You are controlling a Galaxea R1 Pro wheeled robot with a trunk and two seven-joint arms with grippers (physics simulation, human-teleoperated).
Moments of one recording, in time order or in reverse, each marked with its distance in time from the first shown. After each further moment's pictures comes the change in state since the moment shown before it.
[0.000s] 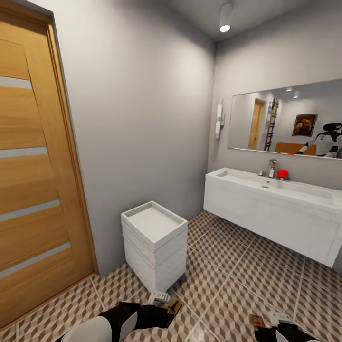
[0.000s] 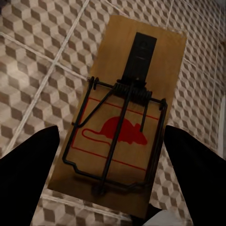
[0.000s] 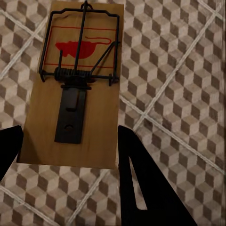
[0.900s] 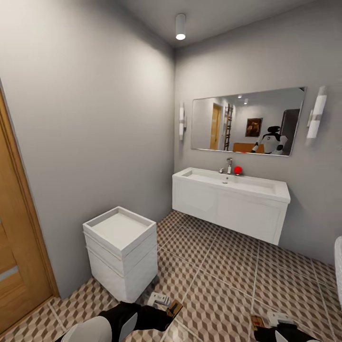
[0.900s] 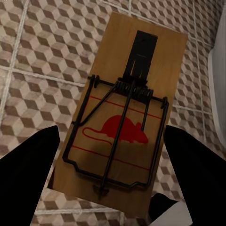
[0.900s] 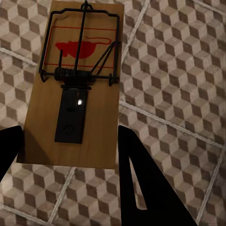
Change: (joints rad) left arm 0.000 0.000 0.001 -0.001 -0.082 -0.002 0.012; right arm 0.000 0.003 0.001 0.000 0.001 0.000 0.000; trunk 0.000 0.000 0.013
